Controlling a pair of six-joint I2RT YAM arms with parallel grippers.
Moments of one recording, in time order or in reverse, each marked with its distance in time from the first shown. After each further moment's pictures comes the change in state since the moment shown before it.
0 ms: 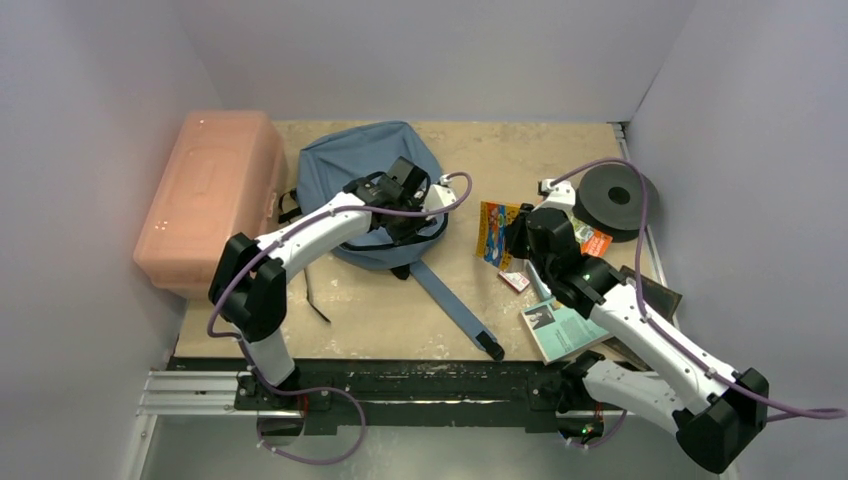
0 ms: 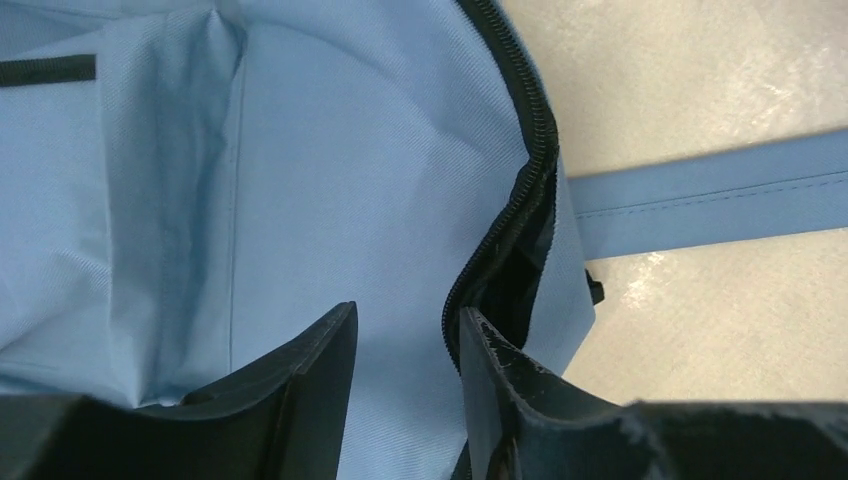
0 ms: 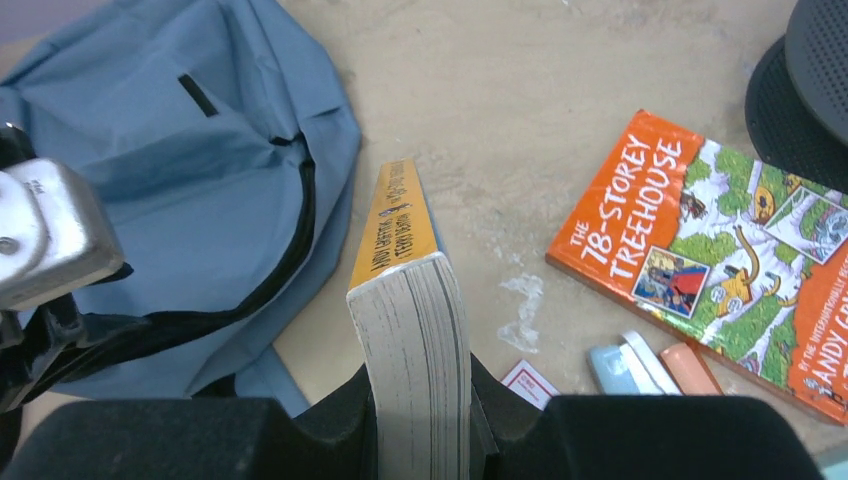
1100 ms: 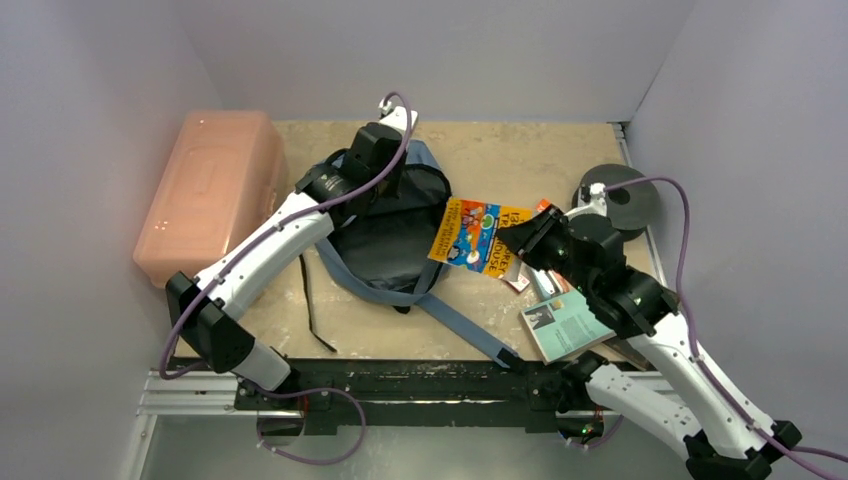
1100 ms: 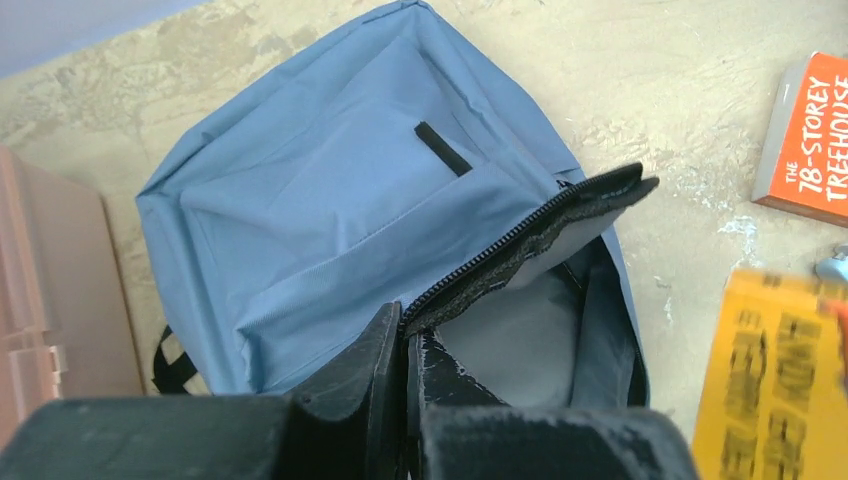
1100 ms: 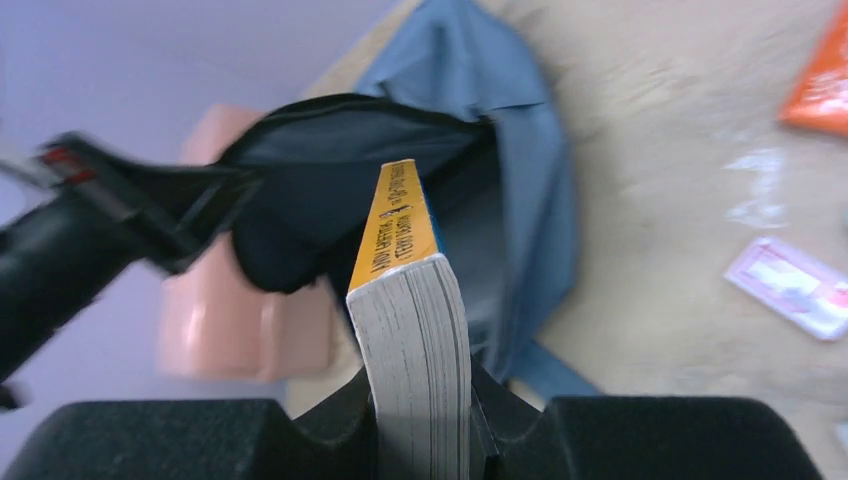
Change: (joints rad) left arm -0.005 -0.229 0.137 0.049 -0.317 -0.621; right arm -0.005 -0.151 0.174 -0.298 -0.220 0.465
